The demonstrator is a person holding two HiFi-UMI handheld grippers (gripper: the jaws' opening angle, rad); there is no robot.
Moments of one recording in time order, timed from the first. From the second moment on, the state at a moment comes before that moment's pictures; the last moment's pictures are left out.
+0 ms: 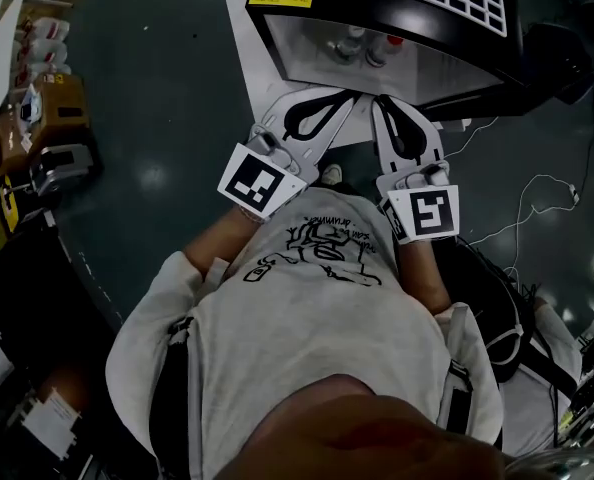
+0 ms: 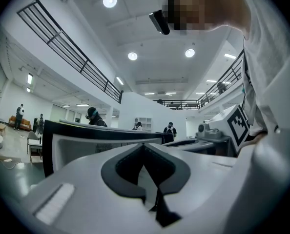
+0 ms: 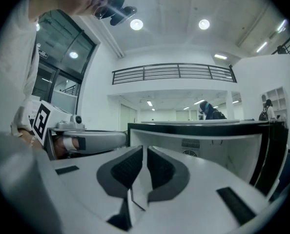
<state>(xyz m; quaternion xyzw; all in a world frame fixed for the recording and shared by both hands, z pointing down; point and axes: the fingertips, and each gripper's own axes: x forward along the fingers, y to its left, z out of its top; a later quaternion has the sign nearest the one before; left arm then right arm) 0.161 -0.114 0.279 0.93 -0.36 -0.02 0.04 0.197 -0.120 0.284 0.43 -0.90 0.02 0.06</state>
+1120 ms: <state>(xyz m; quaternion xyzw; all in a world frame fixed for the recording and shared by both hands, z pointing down) 0.152 -0.176 0.355 0.92 -0.39 0.00 0.00 0.191 -0.181 0.383 0.43 -0.90 0.03 0.09</state>
